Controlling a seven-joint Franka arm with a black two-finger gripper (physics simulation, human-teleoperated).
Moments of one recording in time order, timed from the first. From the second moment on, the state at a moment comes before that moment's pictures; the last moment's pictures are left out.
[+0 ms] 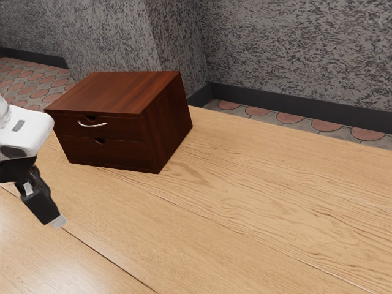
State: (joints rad) arm 0.02 -0.75 0.03 -2.17 0.09 1.60 0.37
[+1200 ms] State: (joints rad) arm -0.57 -0.58 0.87 -2.05 0.41 2.06 1.27
